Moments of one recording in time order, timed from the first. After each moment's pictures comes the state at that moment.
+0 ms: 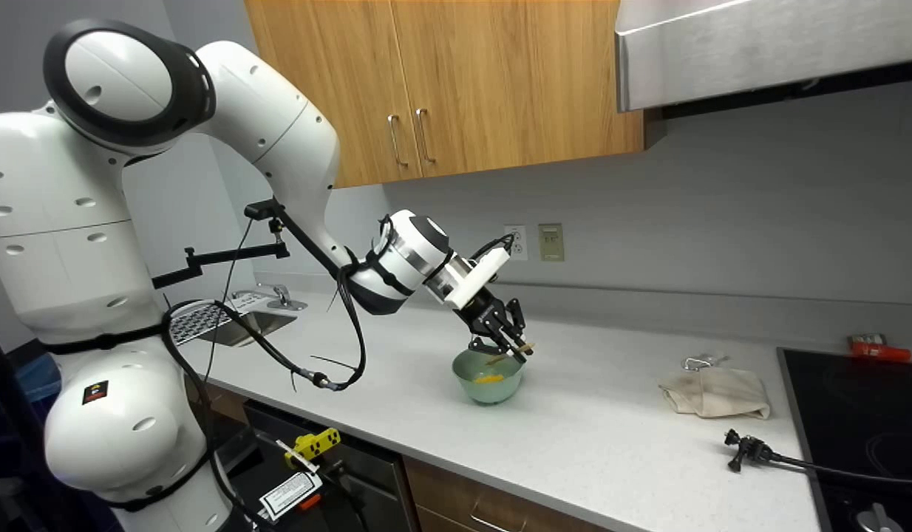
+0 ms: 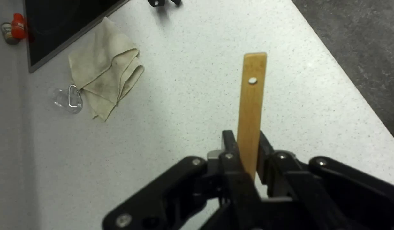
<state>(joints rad) 0.01 0.07 0.03 -2.40 -1.21 2.50 -0.43</state>
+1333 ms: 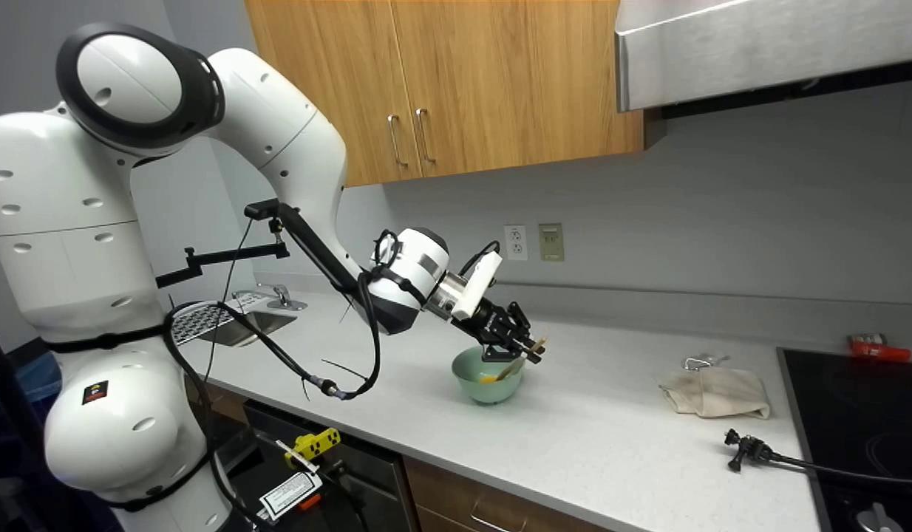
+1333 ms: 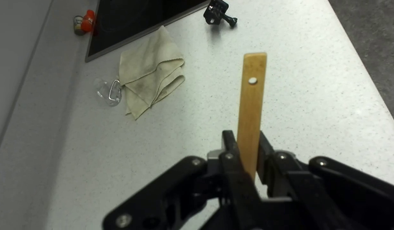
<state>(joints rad) 0.01 0.10 0.01 -2.42 -1.68 2.50 -0.22</state>
